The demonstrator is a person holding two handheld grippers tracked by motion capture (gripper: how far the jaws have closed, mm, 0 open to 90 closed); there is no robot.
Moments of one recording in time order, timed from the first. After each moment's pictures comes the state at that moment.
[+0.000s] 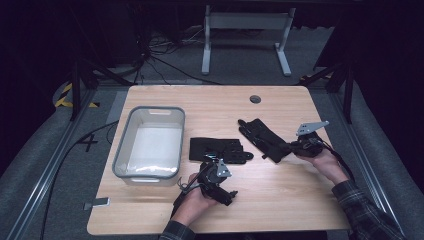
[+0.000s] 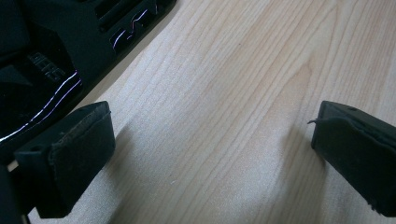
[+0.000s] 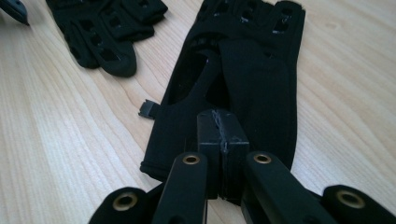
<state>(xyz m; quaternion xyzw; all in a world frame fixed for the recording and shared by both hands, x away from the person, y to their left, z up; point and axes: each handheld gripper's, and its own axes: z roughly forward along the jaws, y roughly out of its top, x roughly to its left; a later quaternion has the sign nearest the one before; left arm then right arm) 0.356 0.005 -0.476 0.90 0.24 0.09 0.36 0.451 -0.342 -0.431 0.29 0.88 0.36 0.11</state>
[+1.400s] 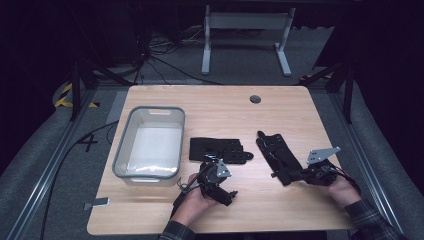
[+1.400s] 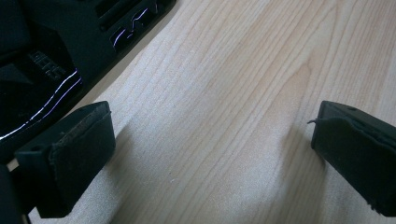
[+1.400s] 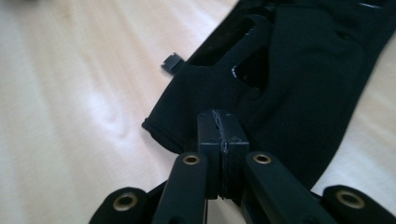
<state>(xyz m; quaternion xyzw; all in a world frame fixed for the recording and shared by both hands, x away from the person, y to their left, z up) 0.356 0.006 -0.476 0.90 0.24 0.09 0.36 0.366 -0.361 -0.447 0.27 0.90 0.33 0.07</state>
